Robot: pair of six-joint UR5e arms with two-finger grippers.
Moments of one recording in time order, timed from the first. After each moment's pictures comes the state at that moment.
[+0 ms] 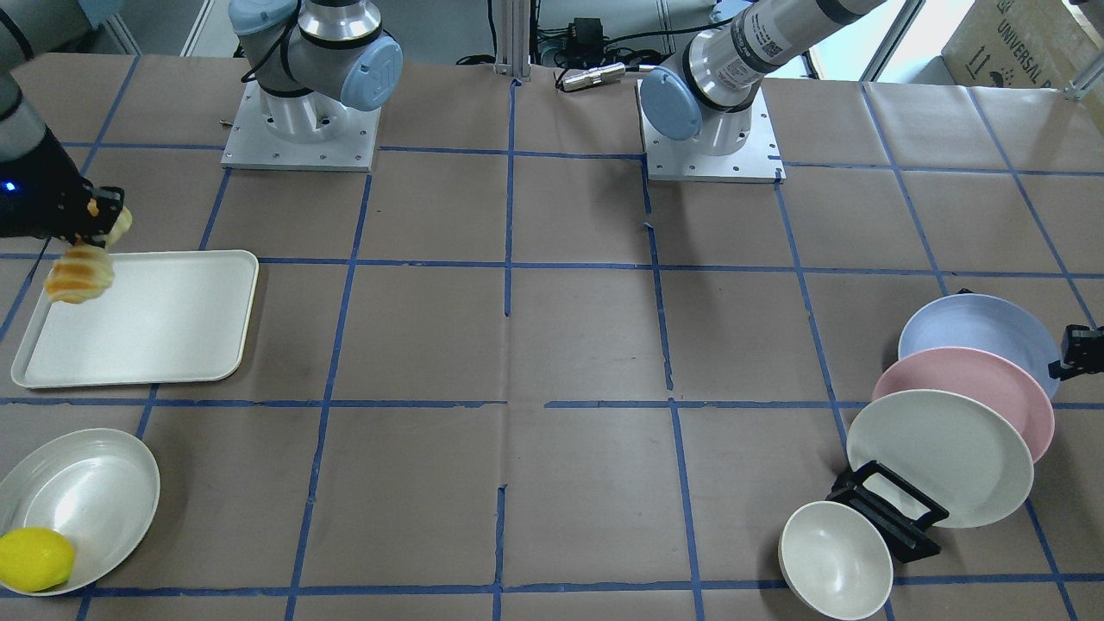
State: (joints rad) left arm -0.76 -2.11 -1.41 -1.30 1.56 1.09; right arm 1.07 -1.72 1.95 -1.85 -1.67 -0.70
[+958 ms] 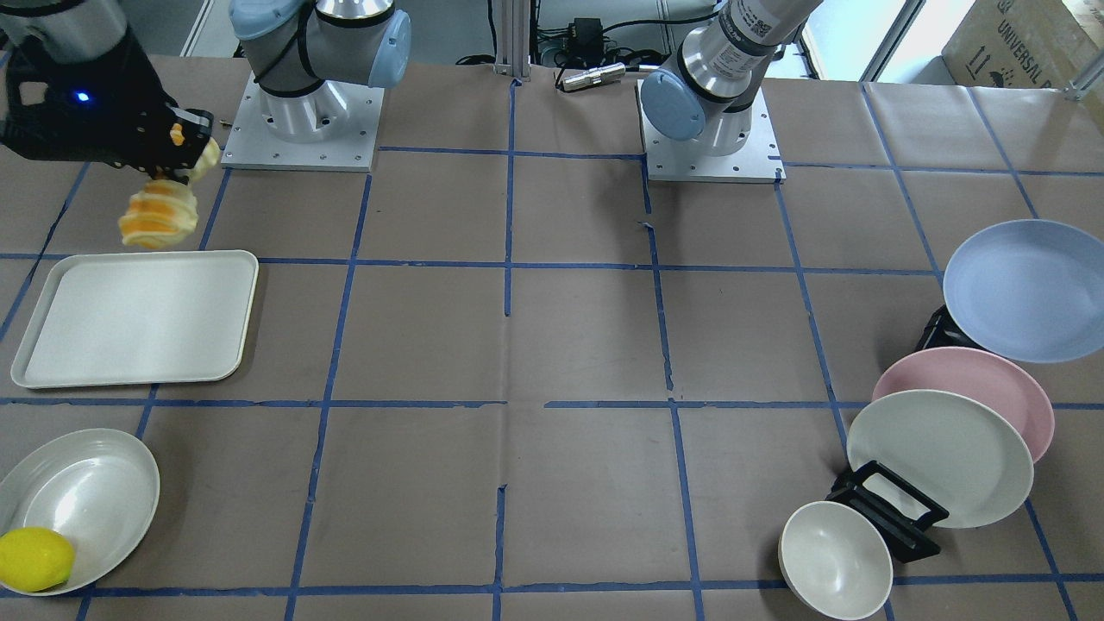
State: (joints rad) left arm -0.74 -1.93 -1.35 -1.49 1.62 1.18; right arm 1.46 -1.67 1.68 -1.53 -1.66 -0.18
